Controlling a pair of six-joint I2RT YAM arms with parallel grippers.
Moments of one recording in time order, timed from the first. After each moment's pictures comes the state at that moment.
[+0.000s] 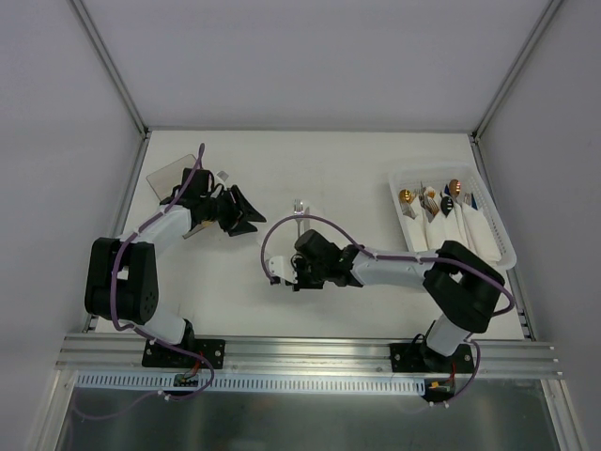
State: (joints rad) left arm -0.12 1.53 0.90 -0.28 0.70 -0.80; right arm 1.03 1.67 0.89 -0.15 -0.22 -0.67
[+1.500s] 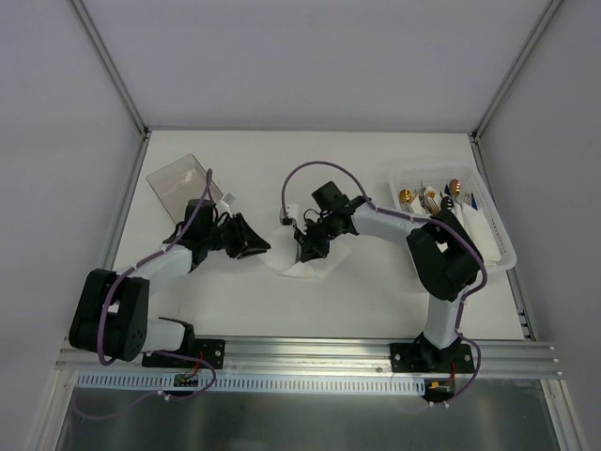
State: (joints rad) left arm -0.20 1.31 0.53 0.06 0.70 -0.83; right arm 0.71 1.88 1.22 -0.46 -0.67 -0.56
